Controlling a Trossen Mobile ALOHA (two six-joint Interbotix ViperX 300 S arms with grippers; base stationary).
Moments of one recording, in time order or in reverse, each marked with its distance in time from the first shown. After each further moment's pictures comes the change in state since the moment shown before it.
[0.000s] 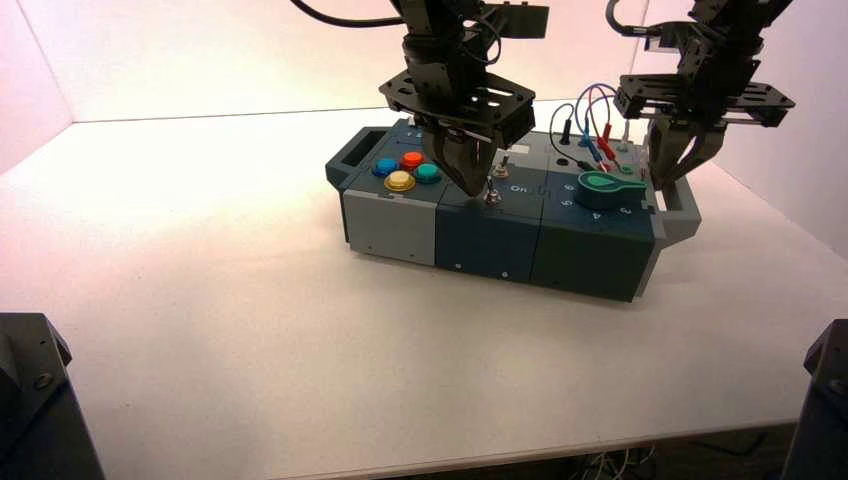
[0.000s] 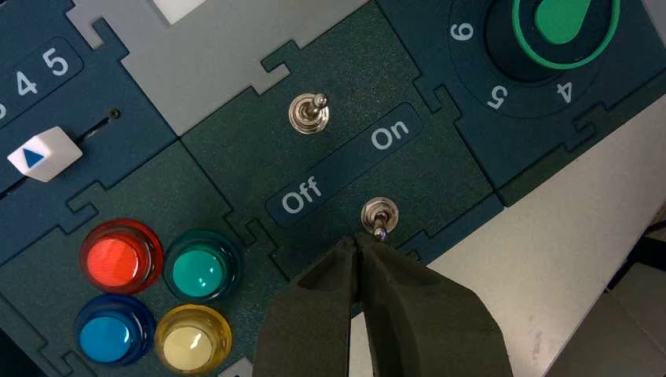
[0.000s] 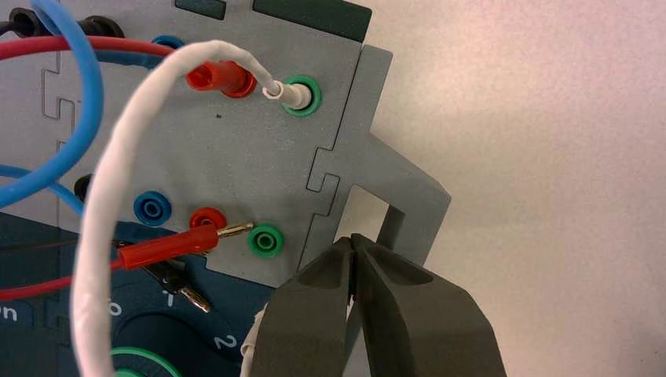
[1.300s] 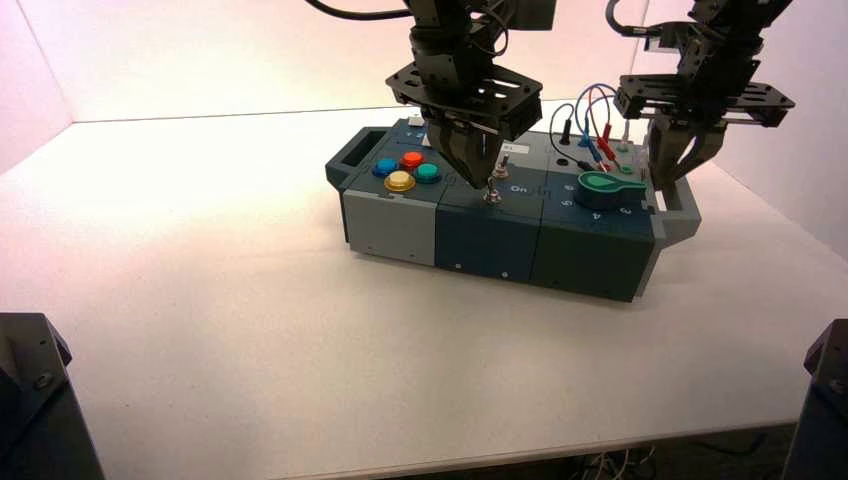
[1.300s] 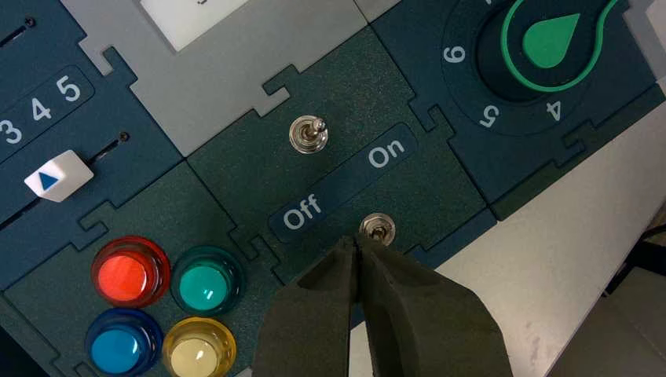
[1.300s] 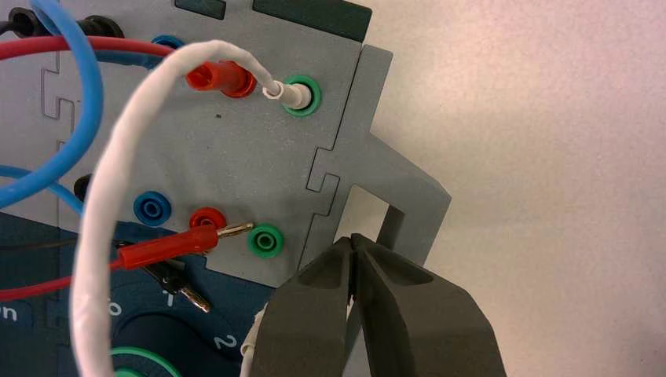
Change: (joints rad) left arm -0.005 0.006 -0.031 0.002 0.017 0.000; right arm 0.000 0.002 0.002 0.000 0.000 0.002
